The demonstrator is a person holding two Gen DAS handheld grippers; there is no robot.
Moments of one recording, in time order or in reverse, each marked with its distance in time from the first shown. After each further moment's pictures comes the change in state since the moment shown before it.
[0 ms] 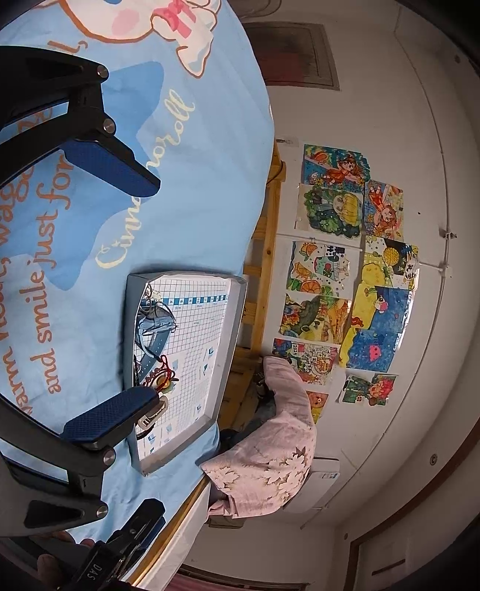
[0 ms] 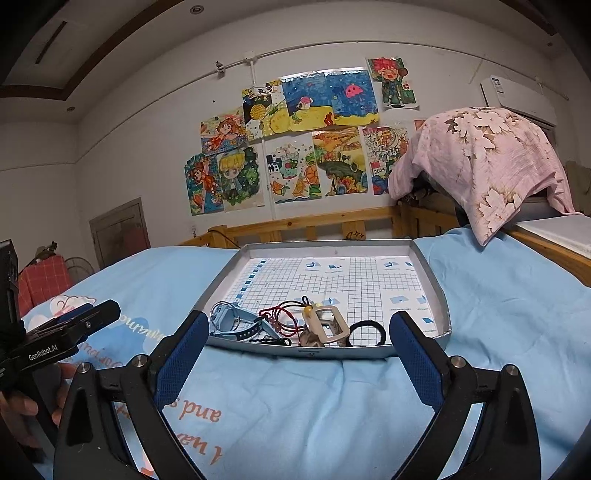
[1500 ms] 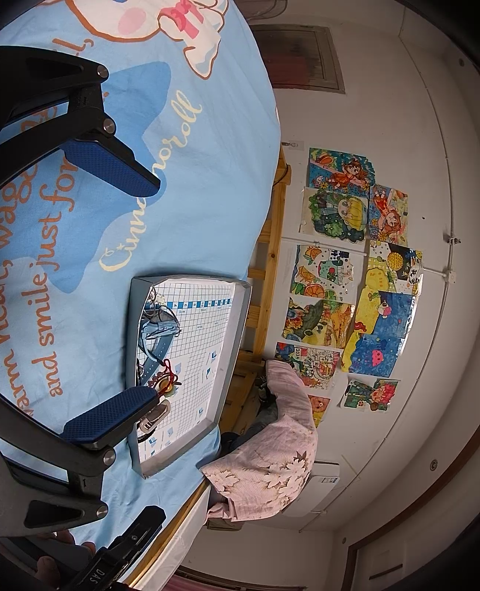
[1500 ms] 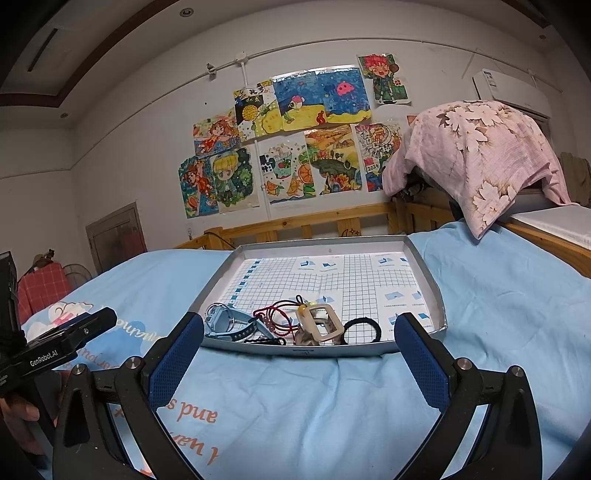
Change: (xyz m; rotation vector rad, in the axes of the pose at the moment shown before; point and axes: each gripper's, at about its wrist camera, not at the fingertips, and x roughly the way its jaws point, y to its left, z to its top) left arm 0.004 0.007 -0.003 -0.009 0.009 0.006; right arm -0.002 -0.006 -0.003 0.023 0.005 -0.012
